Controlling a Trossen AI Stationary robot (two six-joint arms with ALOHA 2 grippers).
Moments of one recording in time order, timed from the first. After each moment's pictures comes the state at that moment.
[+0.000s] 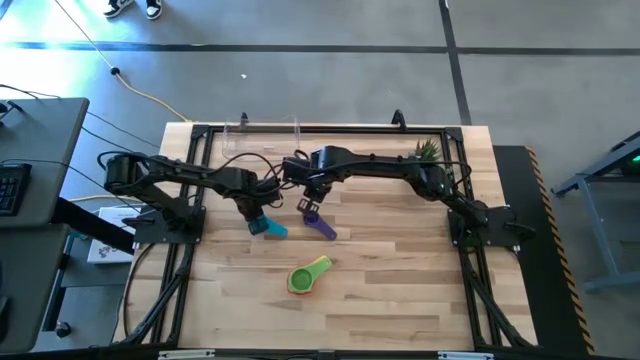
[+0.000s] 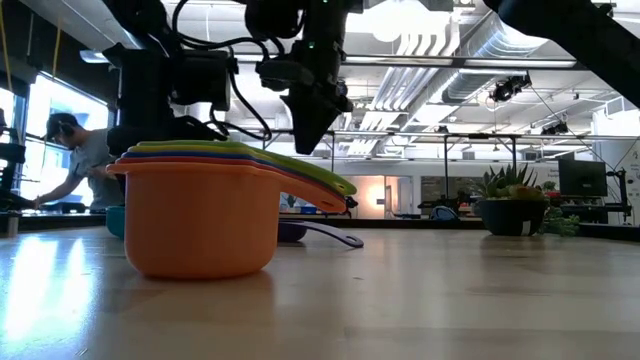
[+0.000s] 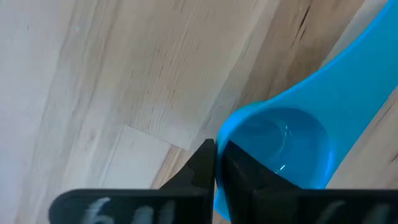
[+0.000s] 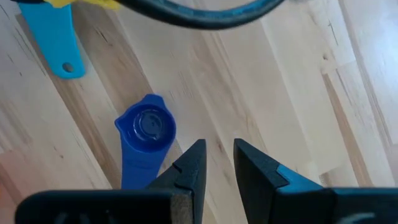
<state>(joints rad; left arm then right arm) 0.17 1.49 0.76 -0.79 0.00 -0.28 -0.11 2.33 2.31 -1.32 0.12 0.29</state>
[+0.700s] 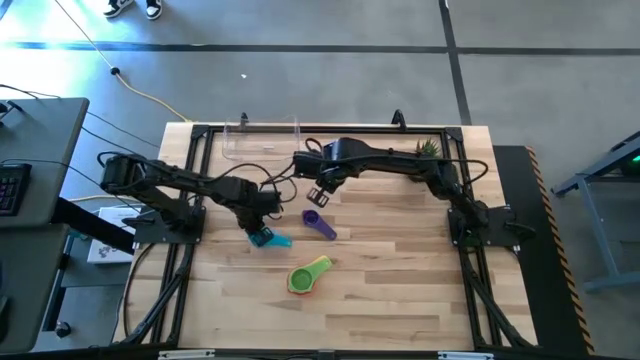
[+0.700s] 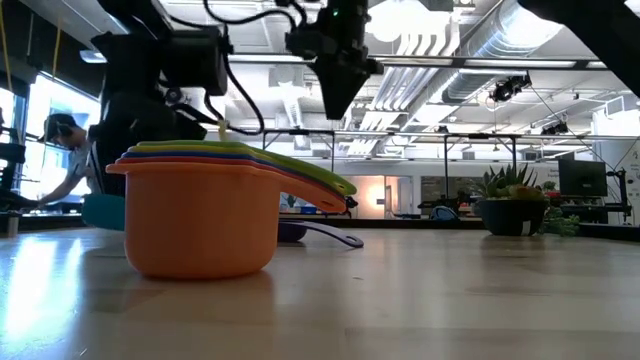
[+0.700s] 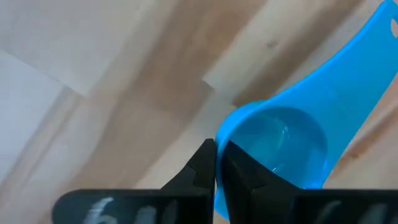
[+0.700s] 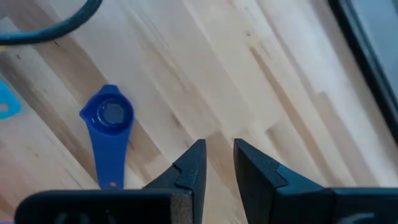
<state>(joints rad) 0.04 1.47 0.76 -0.78 0.17 -0.65 -0.09 2.22 2.31 -1.47 0.27 0.45</state>
